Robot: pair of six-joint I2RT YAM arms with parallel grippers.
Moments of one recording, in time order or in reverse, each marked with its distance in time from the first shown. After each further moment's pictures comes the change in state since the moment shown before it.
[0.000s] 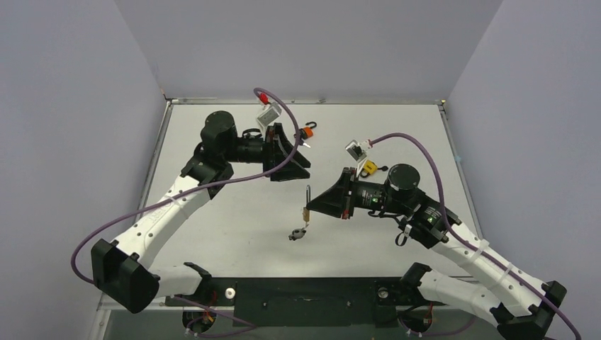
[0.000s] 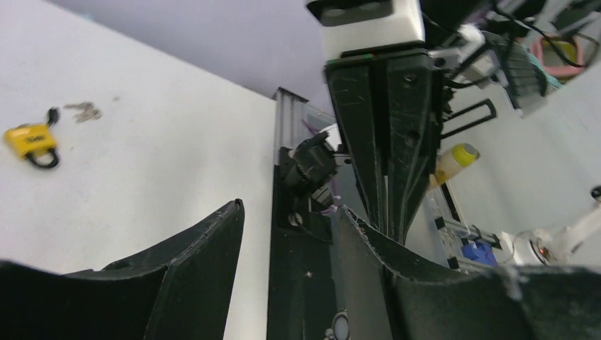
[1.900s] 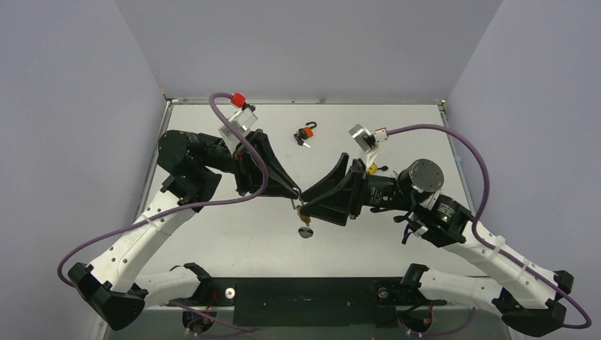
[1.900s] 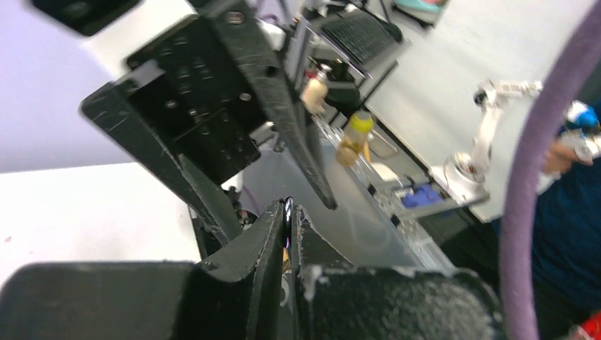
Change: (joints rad) left arm -0.124 -0.150 0.086 0.524 0.286 -0.421; right arm 0.172 0.053 0.235 0.160 -0.075 0.081
